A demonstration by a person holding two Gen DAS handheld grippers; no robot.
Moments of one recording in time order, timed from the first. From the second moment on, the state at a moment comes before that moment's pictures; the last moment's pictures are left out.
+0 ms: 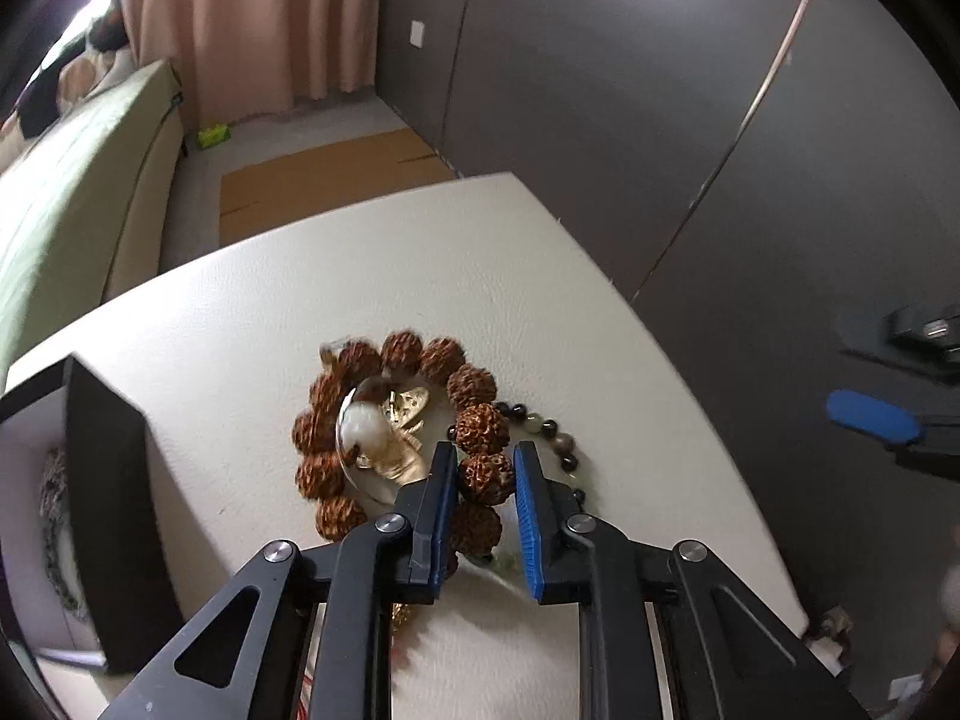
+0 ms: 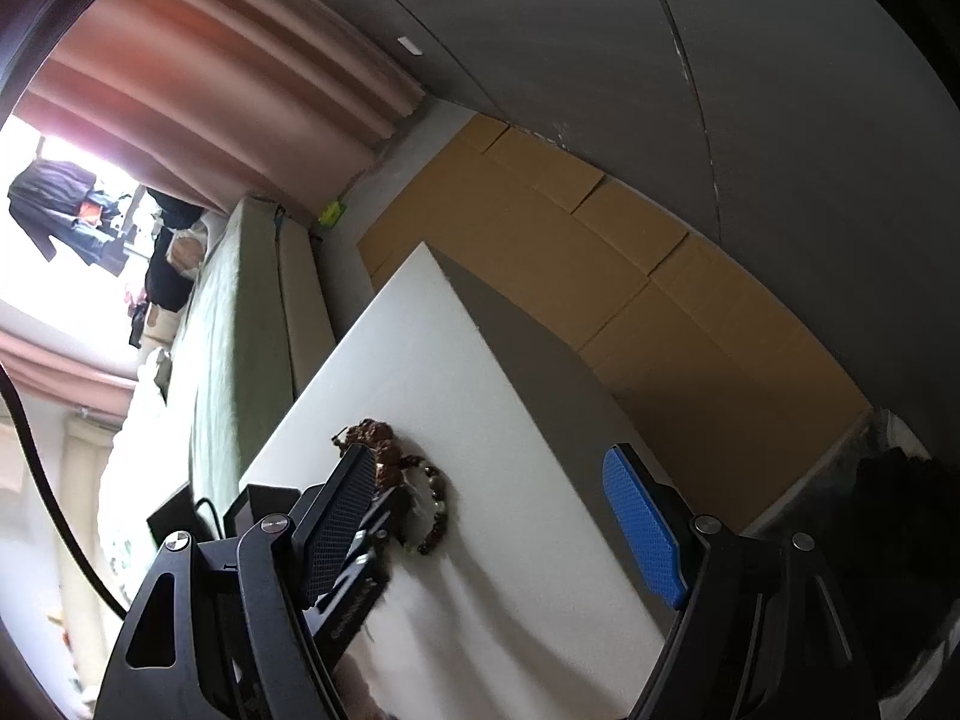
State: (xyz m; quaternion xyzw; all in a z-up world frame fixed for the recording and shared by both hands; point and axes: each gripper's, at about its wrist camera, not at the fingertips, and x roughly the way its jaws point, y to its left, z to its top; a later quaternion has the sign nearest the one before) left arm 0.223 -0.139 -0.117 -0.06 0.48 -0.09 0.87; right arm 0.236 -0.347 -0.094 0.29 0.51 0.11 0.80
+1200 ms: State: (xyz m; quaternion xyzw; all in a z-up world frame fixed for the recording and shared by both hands) left arm 0.186 -0.054 -0.086 -0.24 0.43 -0.10 0.86; right arm 0.239 -0.207 -0.135 0.00 0.57 0.13 0.81
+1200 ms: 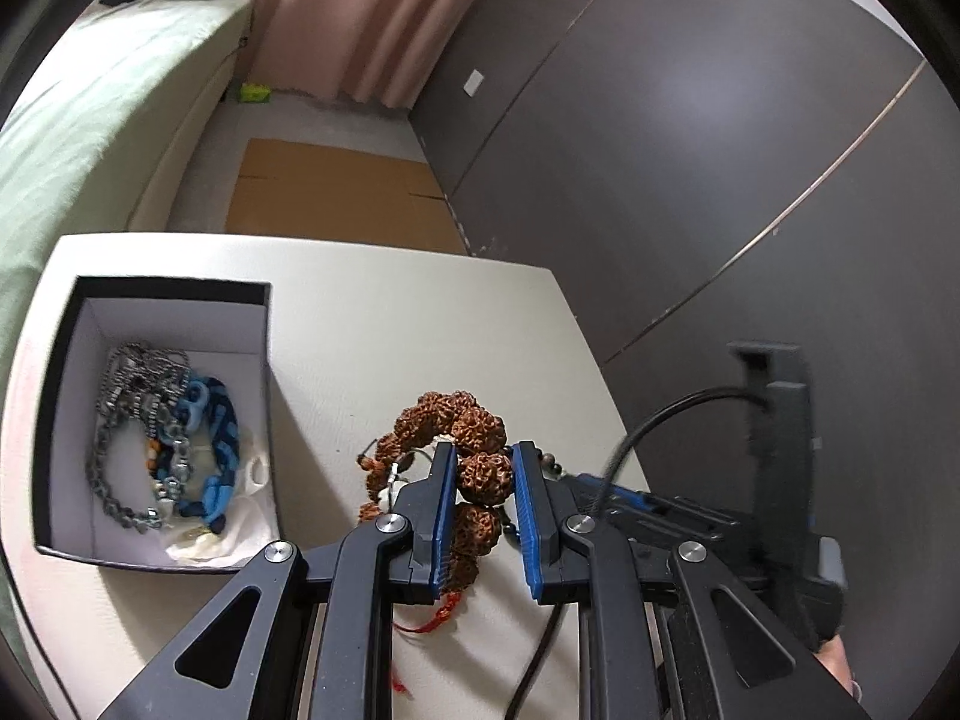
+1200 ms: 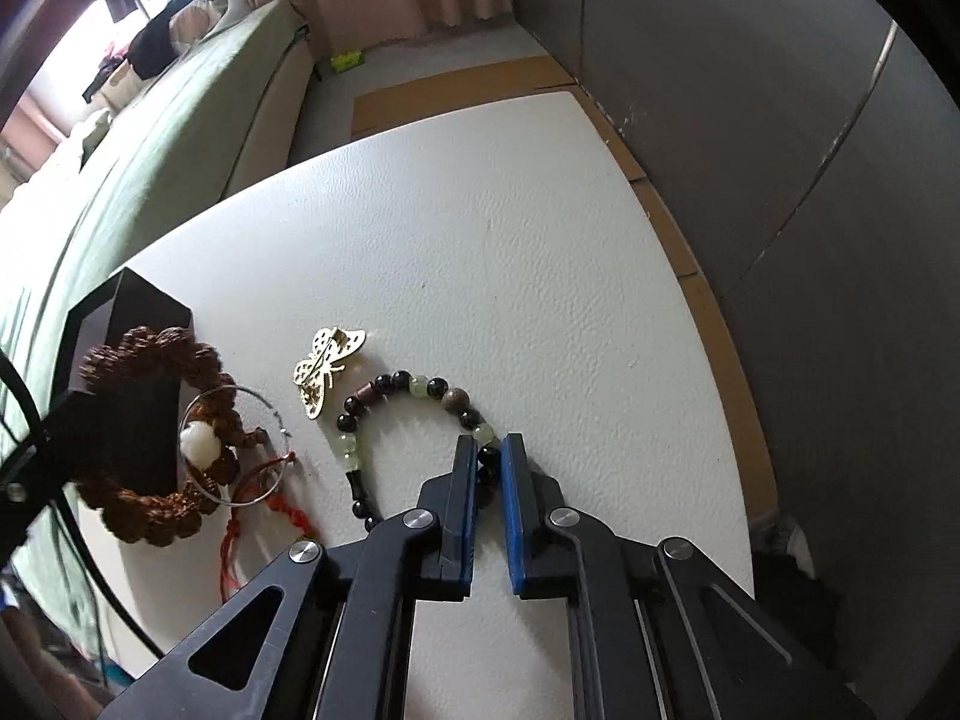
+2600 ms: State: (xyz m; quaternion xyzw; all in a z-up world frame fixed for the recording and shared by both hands) left arm 0.133 0.031 -0.013 -0.28 0.32 -0.07 0.90; right arm 0.226 -0.218 -0.080 0.16 0.50 0.23 0.82
